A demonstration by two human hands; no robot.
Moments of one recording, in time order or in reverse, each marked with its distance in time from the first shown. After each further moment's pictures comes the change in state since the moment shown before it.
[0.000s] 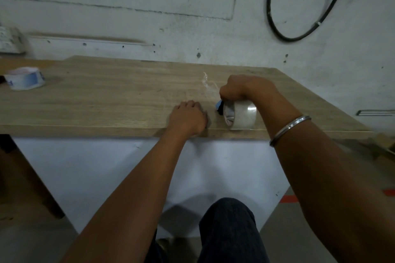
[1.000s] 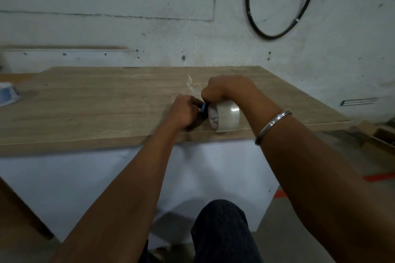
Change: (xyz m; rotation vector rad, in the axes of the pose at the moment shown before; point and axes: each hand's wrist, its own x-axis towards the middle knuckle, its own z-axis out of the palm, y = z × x) left_hand 0.010 0.026 -0.029 -0.604 0.098 0.070; right_hand -0.010 0.001 -0.006 -0.093 -0.022 -0.033
